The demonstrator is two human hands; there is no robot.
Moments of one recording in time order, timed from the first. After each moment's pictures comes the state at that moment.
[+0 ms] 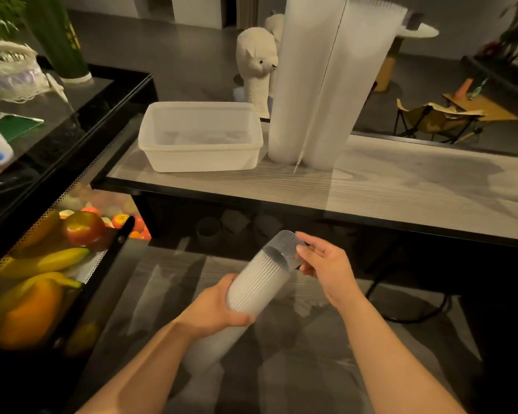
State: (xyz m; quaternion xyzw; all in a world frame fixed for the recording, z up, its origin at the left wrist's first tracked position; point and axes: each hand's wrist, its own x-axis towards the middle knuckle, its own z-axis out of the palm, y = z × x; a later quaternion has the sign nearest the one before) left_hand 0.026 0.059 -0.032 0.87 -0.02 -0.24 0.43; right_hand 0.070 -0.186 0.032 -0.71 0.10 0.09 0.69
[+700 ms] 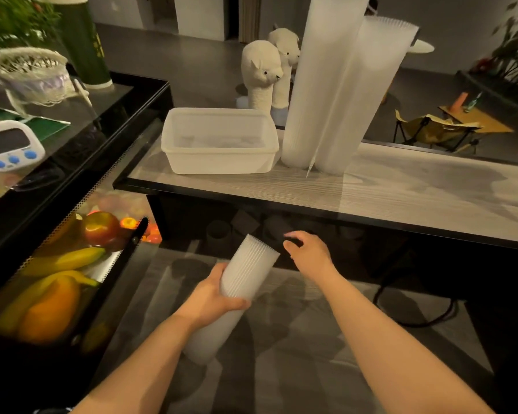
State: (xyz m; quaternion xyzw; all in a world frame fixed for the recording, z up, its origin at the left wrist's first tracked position) left_hand 0.028 0.089 -0.029 0.87 0.03 -0.18 0.46; right_hand 0.105 -0.142 0.015 -0.91 0.04 0.08 0.41
